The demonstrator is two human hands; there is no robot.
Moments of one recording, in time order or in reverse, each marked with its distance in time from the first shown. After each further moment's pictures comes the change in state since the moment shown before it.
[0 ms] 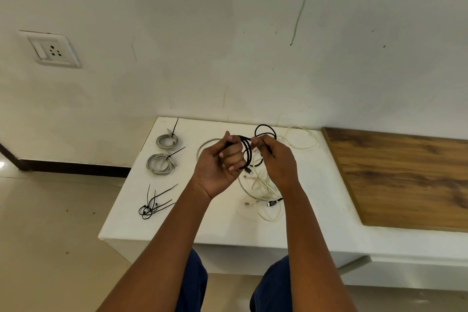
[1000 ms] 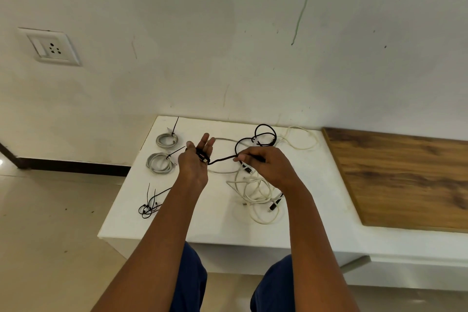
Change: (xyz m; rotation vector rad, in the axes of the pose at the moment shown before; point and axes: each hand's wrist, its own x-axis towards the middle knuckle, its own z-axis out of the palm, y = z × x) left_hand 0.003 0.024 -0.025 0.097 0.744 0.557; right_hand -0.004 -0.007 -0.003 0.012 -0.328 -0.071
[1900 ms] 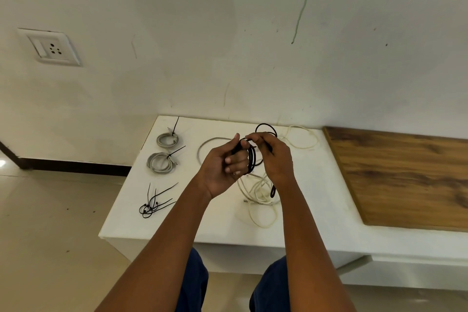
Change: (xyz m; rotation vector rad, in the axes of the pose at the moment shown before) left_hand -0.025 -0.016 0.013 0.238 -0.712 -0.458; right_hand 0.010 0.009 0.008 0.165 0.369 0.066
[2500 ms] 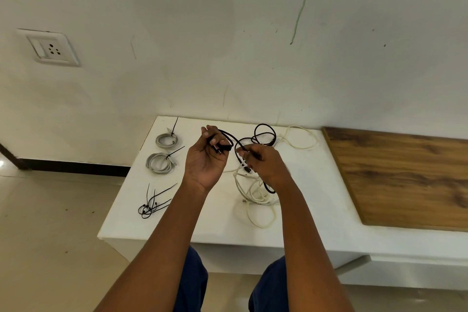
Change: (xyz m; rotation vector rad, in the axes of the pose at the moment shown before) left_hand -0.002 0.013 -0.007 -0.566 0.073 0.407; right_hand -0.001 0.003 0.007 -0.016 -0.253 0.062
